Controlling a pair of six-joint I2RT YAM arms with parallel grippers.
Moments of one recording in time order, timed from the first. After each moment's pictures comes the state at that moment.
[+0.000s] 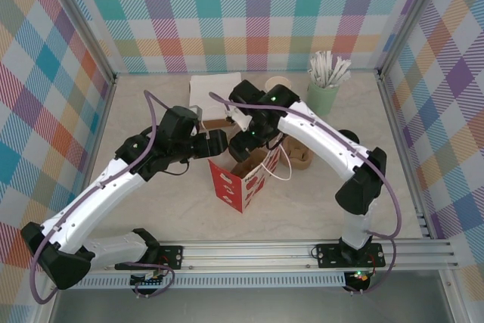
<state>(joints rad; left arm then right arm) -0.67 1.13 1.23 -0.86 -0.05 -0.70 0.84 1.85 1.99 -1.40 -0.05 0.07</state>
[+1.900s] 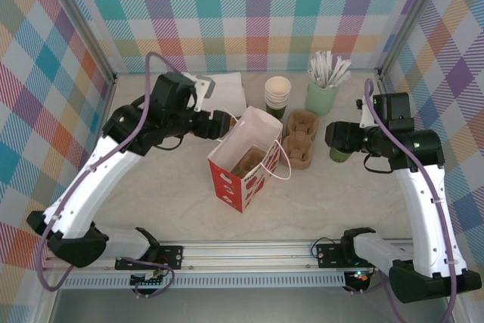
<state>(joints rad) -0.67 1.35 1.74 -1.10 -0.04 -0.26 0.14 1.04 1.43 -1.28 -0.07 0.21</state>
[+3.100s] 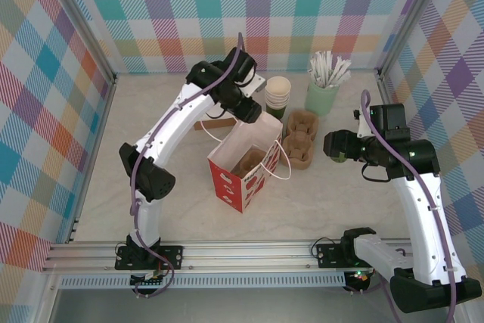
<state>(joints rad) -0.66 2.03 2.33 -1.36 0.05 0.03 0.14 0.98 1.32 -1.25 -0.09 0.21</state>
